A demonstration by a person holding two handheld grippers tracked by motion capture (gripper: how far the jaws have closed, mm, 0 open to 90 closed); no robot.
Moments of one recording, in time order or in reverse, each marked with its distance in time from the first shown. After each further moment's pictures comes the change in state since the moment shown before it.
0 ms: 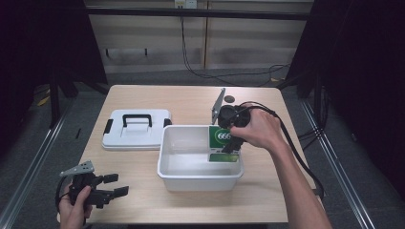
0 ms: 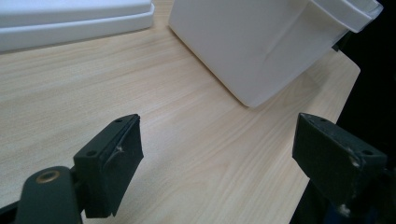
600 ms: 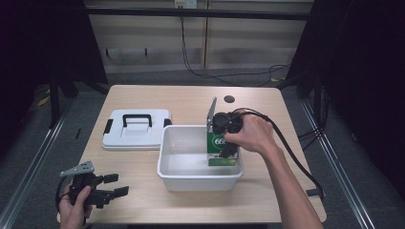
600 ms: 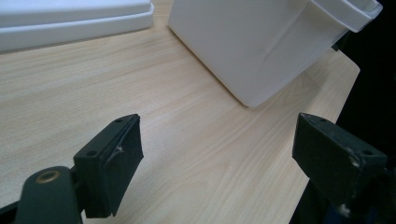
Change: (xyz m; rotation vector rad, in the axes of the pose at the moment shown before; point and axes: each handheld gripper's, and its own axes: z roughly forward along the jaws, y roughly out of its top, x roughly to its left) left arm 0.000 0.000 0.000 -0.002 -0.007 -0.002; right arm -0.002 0.005 0.030 0.069 0.007 -0.005
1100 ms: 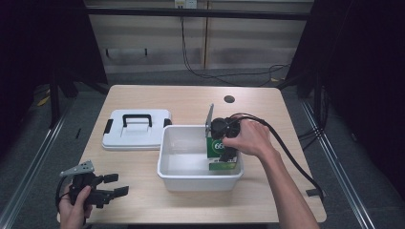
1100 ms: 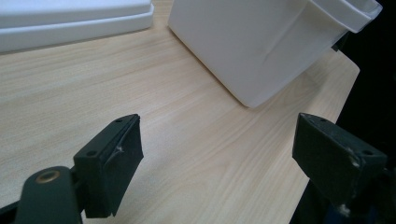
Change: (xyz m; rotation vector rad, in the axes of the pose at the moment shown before) left arm 0.000 0.000 0.000 0.002 0.000 0.003; right arm -0.001 0.000 0.021 0.041 0.021 -0.022
